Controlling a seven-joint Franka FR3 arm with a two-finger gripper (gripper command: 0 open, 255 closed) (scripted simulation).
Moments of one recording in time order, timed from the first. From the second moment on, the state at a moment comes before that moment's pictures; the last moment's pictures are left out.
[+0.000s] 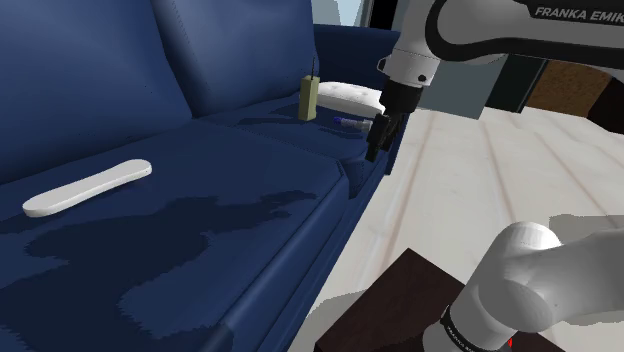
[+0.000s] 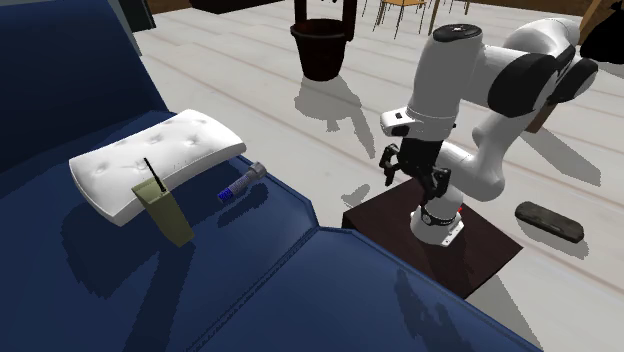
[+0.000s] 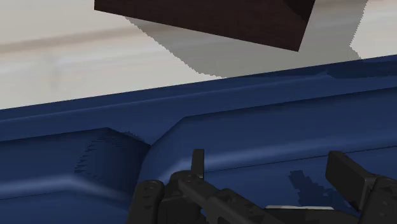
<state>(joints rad) 0.02 -0.77 0.03 -2.34 0.10 1.64 -0.15</state>
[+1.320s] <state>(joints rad) -0.06 -0.18 -0.19 -1.89 -0.04 1.70 -0.50</state>
